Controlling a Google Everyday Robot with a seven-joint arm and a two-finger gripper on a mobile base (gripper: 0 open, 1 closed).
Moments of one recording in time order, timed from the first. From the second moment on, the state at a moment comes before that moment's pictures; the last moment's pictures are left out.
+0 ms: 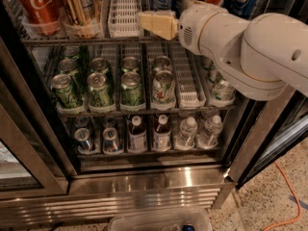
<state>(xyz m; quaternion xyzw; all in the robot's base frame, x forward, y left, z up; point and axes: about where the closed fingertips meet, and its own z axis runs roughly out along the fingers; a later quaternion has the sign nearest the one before) 0.633 -0.049 1.055 -0.21 0.67 0.17 0.69</state>
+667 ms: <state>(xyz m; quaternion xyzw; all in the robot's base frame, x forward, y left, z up) 0.634 -0.051 1.057 -0.21 0.67 0.17 0.69</state>
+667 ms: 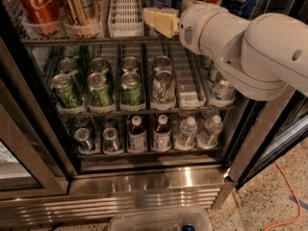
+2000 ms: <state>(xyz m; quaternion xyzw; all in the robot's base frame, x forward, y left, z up) 0.643 -0.054 1.070 -0.19 0.66 0.16 0.70</state>
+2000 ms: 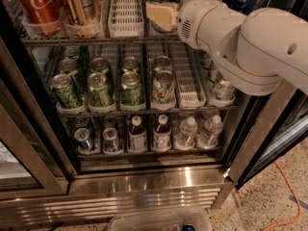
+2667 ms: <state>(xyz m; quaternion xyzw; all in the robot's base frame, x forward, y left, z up) 0.610 -0.059 1.106 -0.23 0.64 0.16 0.71</state>
